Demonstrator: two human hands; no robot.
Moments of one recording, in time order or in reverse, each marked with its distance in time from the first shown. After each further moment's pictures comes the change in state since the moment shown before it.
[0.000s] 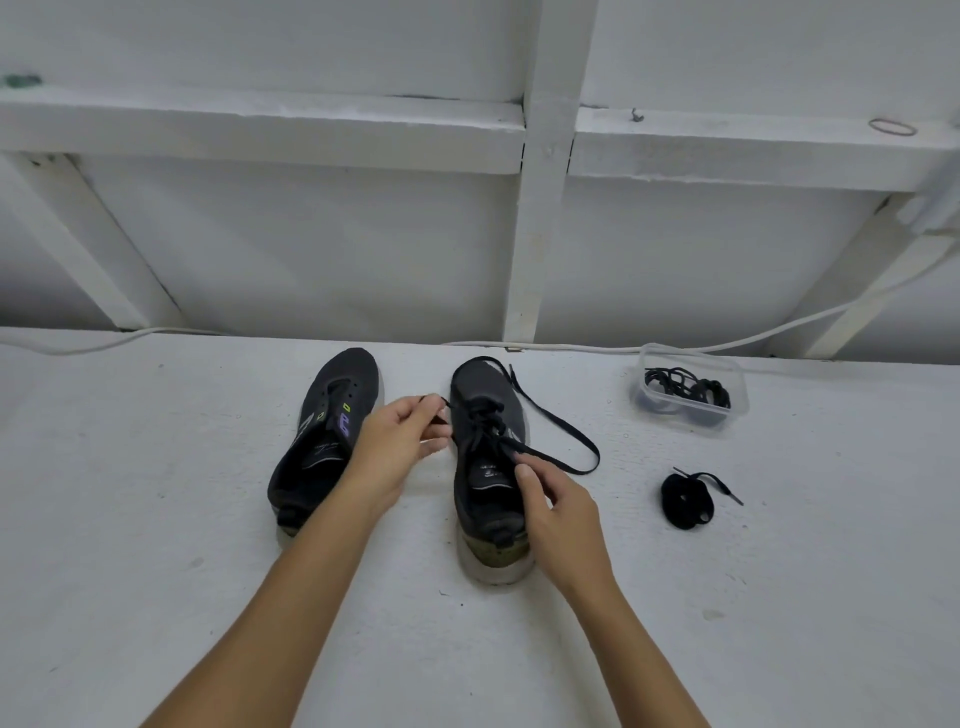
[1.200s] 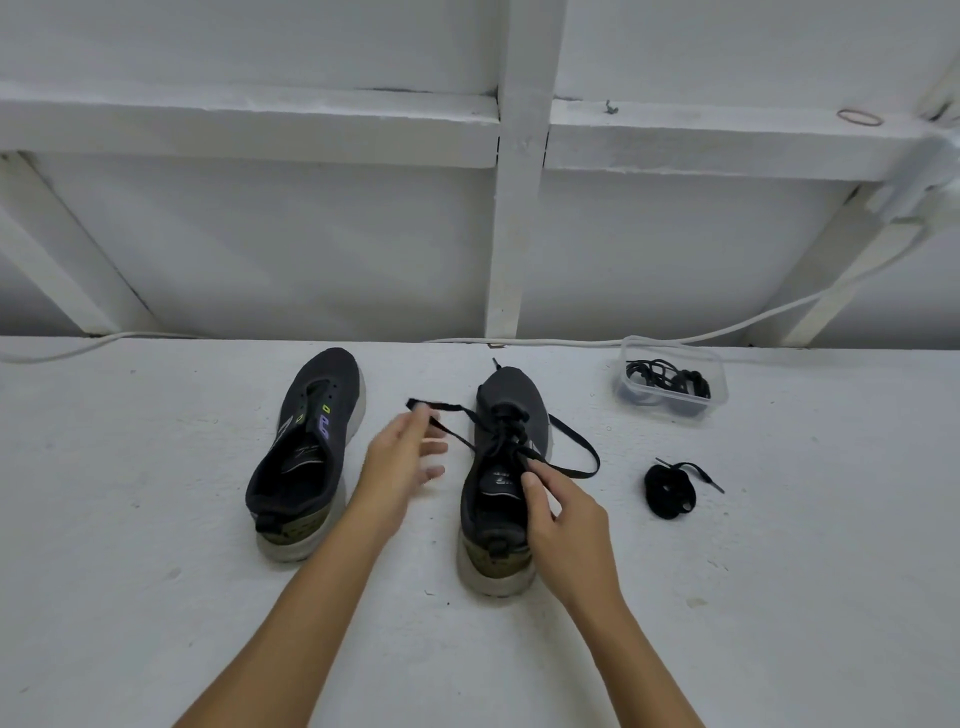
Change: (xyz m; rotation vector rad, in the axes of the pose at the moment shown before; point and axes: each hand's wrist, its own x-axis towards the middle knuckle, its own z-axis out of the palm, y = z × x) left_hand -0.007 -0.024 0.016 -0.044 0.032 -0.081; right_hand -0.014 0.002 -0.016 -0.103 0.096 -0.035
